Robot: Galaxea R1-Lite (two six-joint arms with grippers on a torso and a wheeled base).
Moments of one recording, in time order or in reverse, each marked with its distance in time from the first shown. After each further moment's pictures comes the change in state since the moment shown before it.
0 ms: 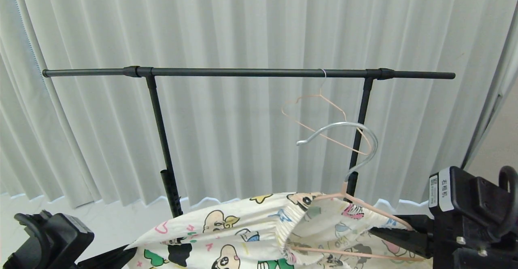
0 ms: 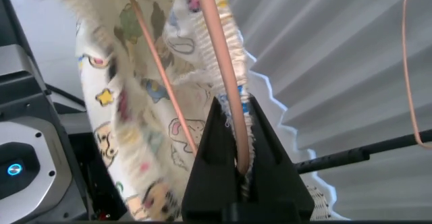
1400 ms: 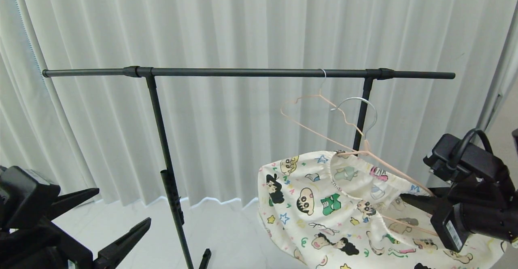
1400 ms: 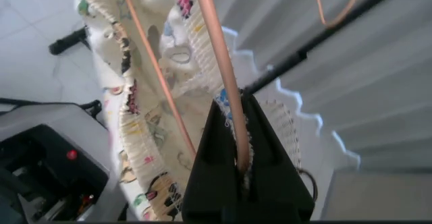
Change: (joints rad) left arm 0.043 -0.017 -0.164 0.000 0.005 0.027; right arm -0.240 0.026 -0.098 0.221 -0.199 0.080
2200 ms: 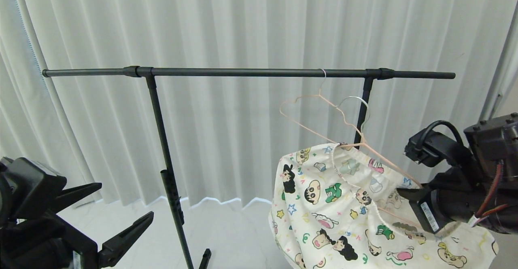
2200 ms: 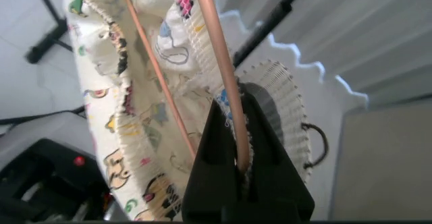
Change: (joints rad) left arm 0.004 0.026 -0.018 -0.001 0.005 0.004; right arm -0.021 0.133 -0.084 0.058 -0.133 0.172
